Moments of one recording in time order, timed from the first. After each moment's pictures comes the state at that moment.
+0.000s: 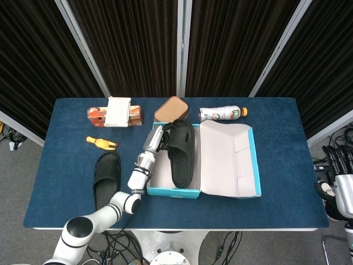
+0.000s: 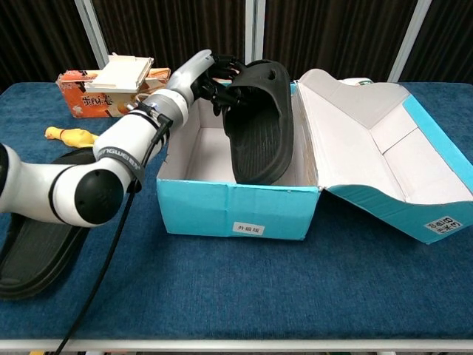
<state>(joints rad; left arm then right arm) -1.09 -2.22 -0.43 -0.49 1.18 0.89 -0.70 0.07 -0.96 0.12 -1.72 -1.52 1.56 -0.12</state>
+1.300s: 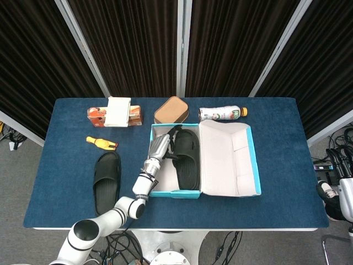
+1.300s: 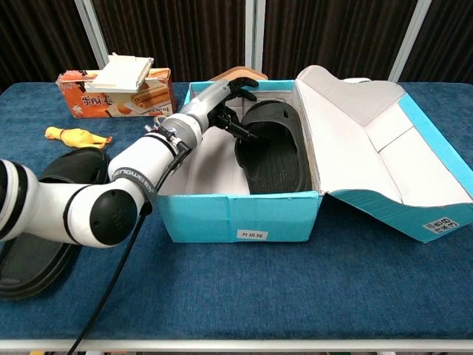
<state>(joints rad) -1.09 -2.26 -0.33 -0.52 1.18 0.97 -0.42 0.05 -0.95 0.10 -1.70 -1.54 1.59 -0.06</state>
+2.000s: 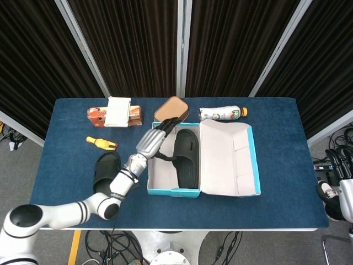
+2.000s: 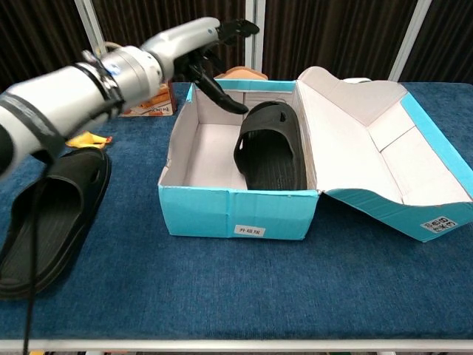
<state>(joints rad) -0.94 -1.70 -0.31 -1.33 1.13 0.94 -0.03 0.05 -0.96 0.10 -1.67 -1.57 1.60 -0.03</state>
